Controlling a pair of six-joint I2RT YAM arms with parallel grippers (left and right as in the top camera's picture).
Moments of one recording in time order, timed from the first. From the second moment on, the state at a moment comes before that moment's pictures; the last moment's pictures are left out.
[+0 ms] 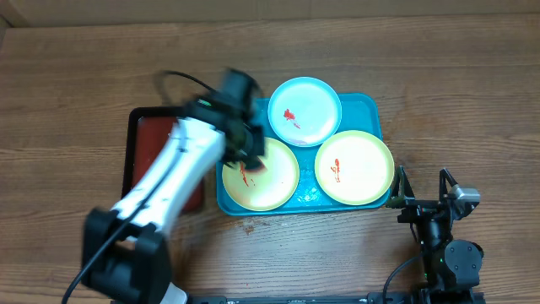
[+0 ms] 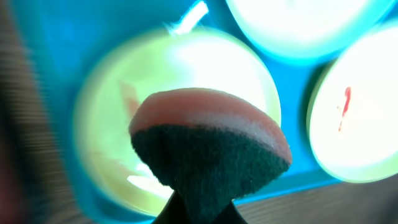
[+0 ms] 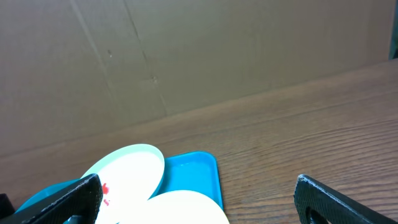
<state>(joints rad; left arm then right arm) -0.43 1.72 1.34 -0.97 0.16 -0.44 0.07 0.01 0.02 -0.03 0.03 0.29</state>
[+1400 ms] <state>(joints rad) -0.19 1.66 1.58 -1.27 0.02 -0.43 0.07 0.01 0.02 0.41 -0.28 0.65</state>
